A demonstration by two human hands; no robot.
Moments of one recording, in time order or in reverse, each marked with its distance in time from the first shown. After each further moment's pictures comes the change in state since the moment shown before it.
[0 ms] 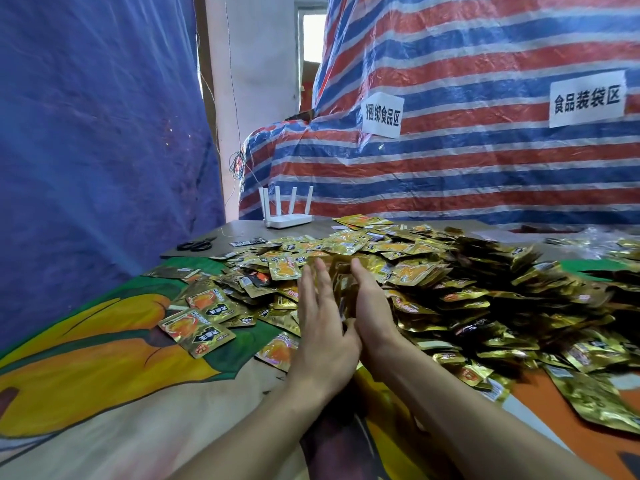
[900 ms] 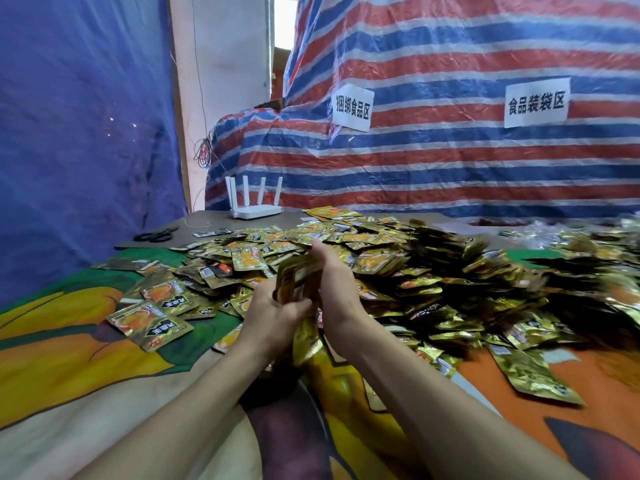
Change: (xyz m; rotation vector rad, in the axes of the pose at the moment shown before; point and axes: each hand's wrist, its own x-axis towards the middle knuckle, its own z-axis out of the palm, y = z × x) left_hand 0.017 -0.002 -0.015 -0.512 -0.044 -0.021; right_hand -0.008 -0.017 -0.002 -0.059 -0.007 0.007
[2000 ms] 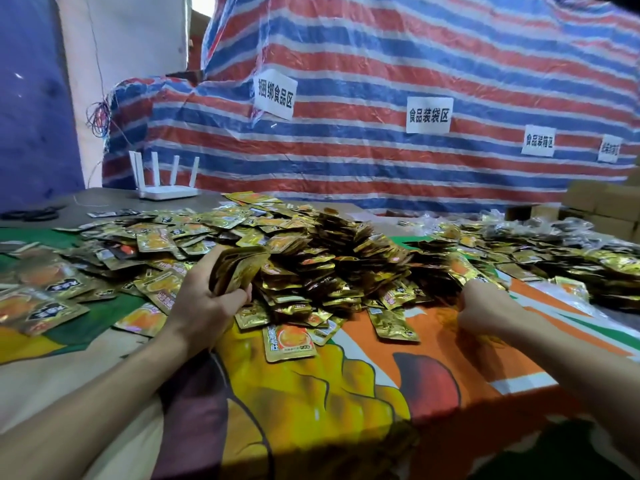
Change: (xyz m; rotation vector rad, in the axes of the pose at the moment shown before) left_hand -0.032 0.022 0.026 -0.044 -0.160 0.173; right_hand -0.095 -0.098 -0.317 -1.891 0.447 0.291
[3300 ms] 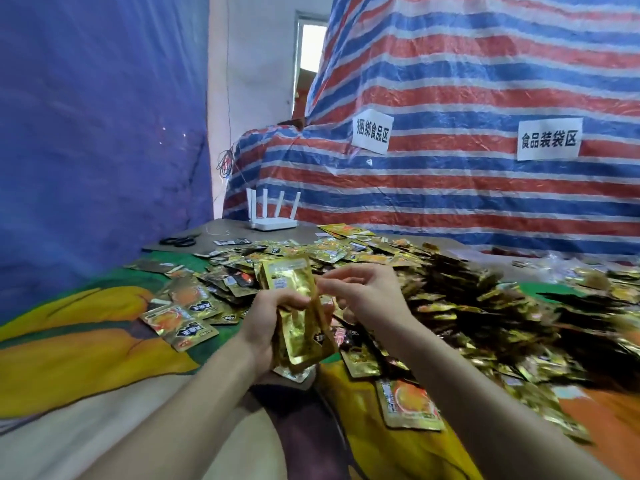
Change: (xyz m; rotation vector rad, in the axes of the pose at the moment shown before) left_hand 0.023 -0.011 -0.063 -0.699 0.084 -0.637; right_hand -0.065 -0.291 -0.047 1.454 -0.208 -0.685
